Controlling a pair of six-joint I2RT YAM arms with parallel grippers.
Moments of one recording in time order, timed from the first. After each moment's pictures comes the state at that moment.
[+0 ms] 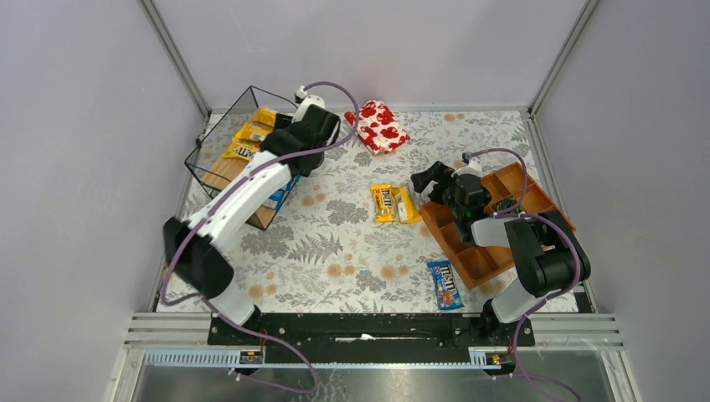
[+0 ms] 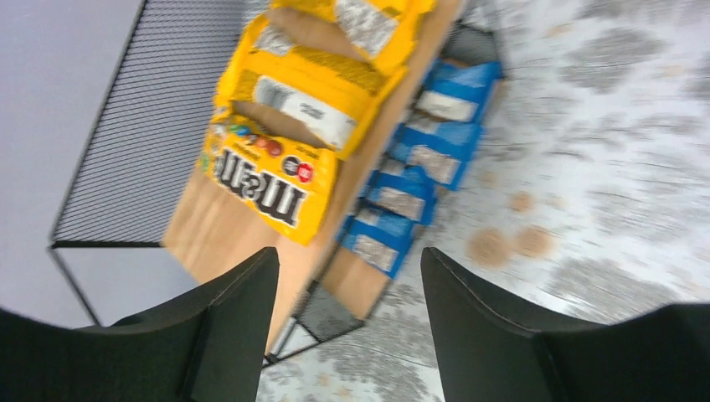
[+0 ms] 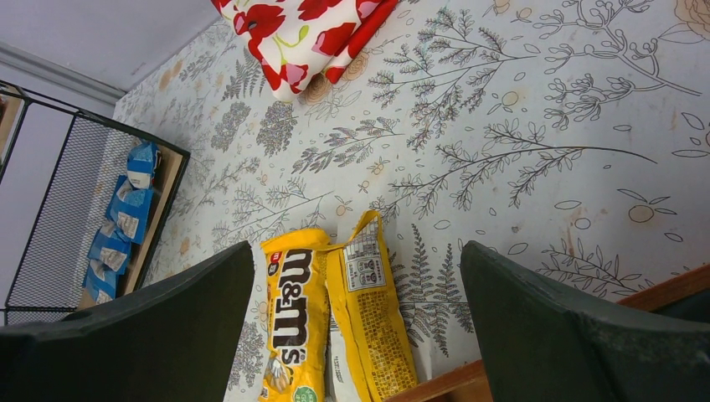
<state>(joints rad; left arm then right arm) -0.57 1.67 1.62 -0.87 -0.88 -0.19 0.27 1.61 0.53 0.78 -0.05 0.69</state>
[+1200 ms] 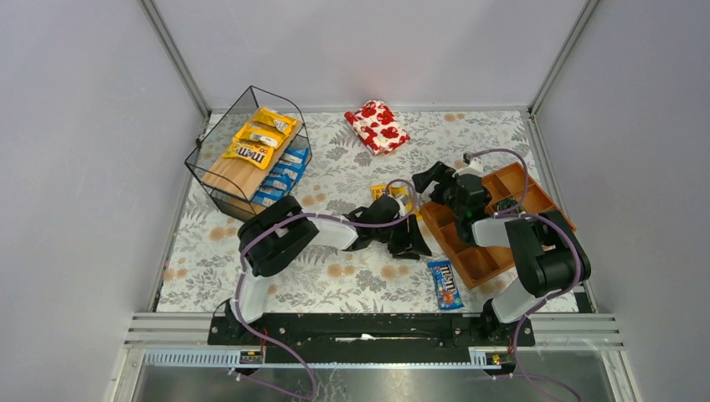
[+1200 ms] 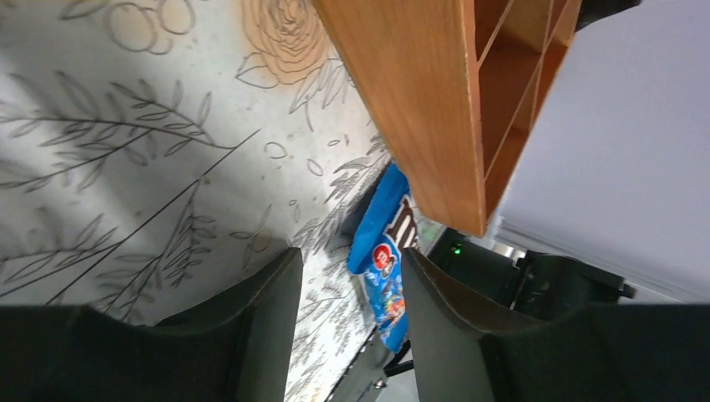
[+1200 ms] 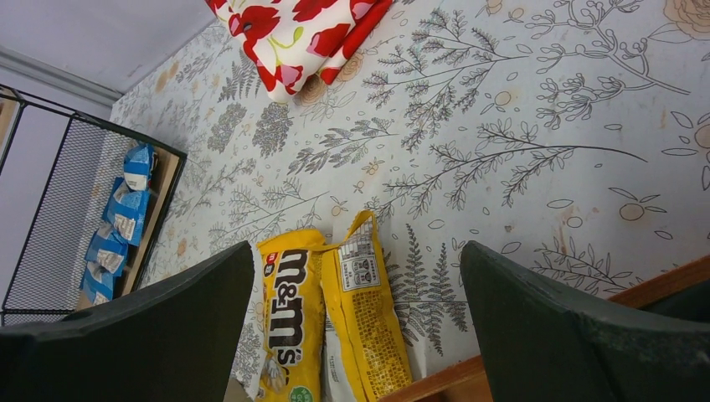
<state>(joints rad) -0.94 2.02 1.06 0.30 0.44 -1.11 0.26 1.61 0.52 0.78 -0.05 0.69</state>
